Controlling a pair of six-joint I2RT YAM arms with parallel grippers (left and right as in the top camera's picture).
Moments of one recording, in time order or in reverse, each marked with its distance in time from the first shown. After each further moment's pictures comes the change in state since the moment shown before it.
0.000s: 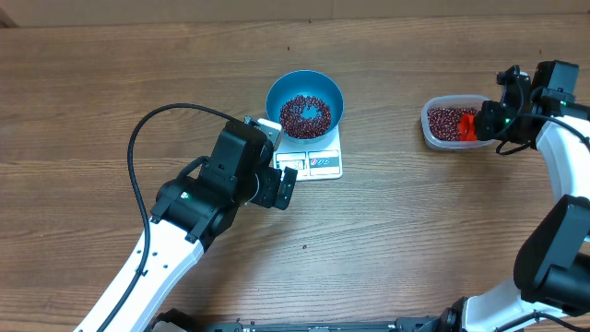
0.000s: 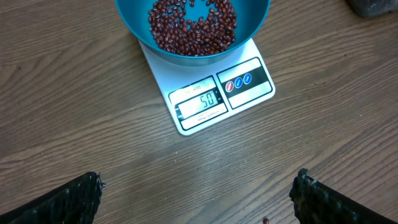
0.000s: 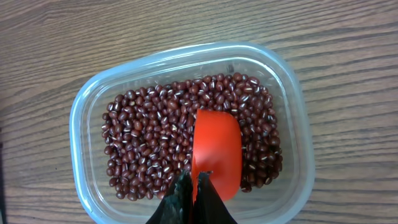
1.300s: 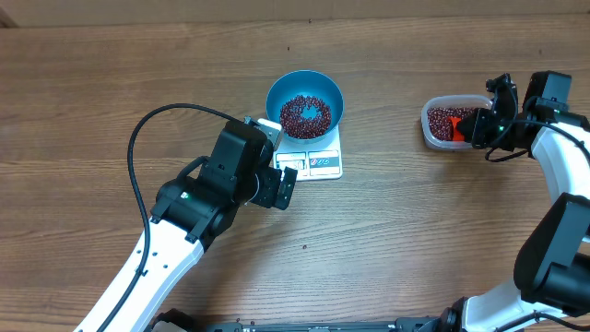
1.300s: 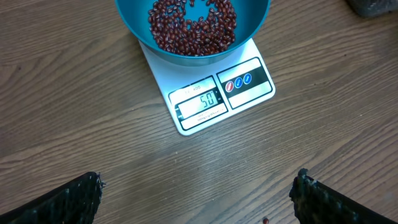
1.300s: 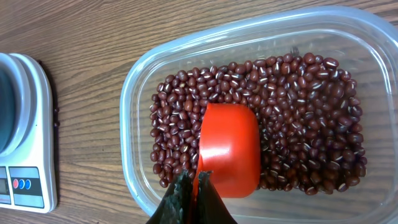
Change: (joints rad) left arm 0.000 0.000 0.000 0.000 0.000 0.000; right arm -0.001 -0.002 -0.071 0.035 -0.184 -0.004
